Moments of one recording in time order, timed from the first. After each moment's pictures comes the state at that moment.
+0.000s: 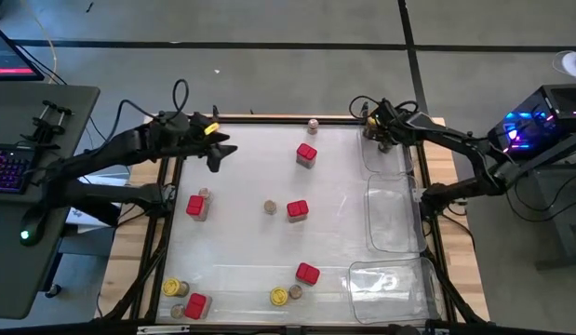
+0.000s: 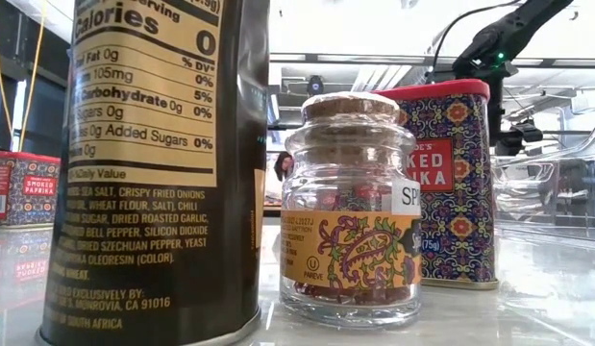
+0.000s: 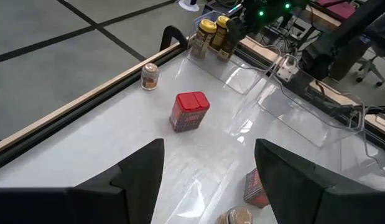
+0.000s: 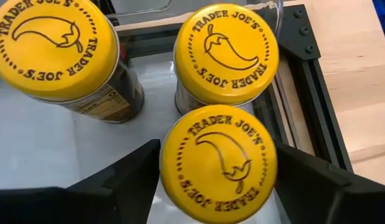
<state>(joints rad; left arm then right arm) 0.34 0.88 0.99 -0.61 -0.09 -0.35 -0.88 1.34 0.85 -0.78 0.46 0.79</state>
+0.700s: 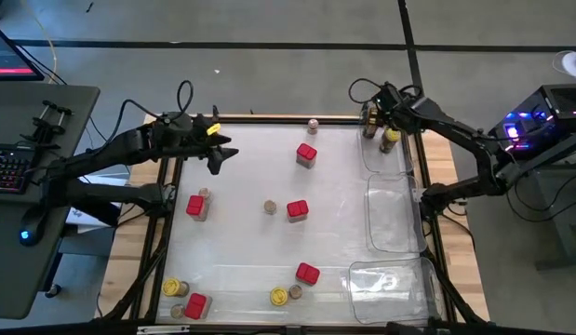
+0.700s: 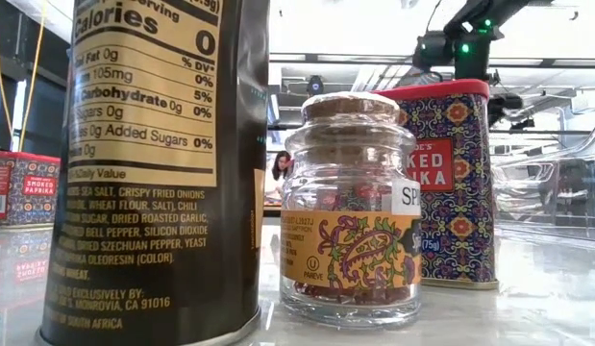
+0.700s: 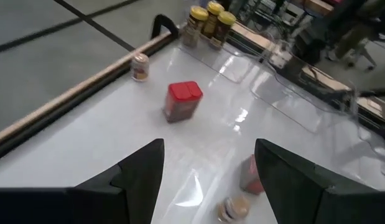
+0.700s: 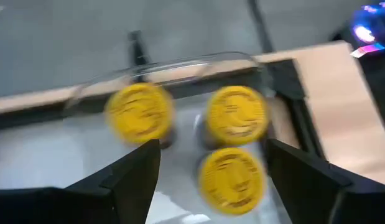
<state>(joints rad) 0.34 0.89 0.99 -0.63 -0.03 -0.32 -0.83 1.34 1.12 -0.96 0.46 0.78</state>
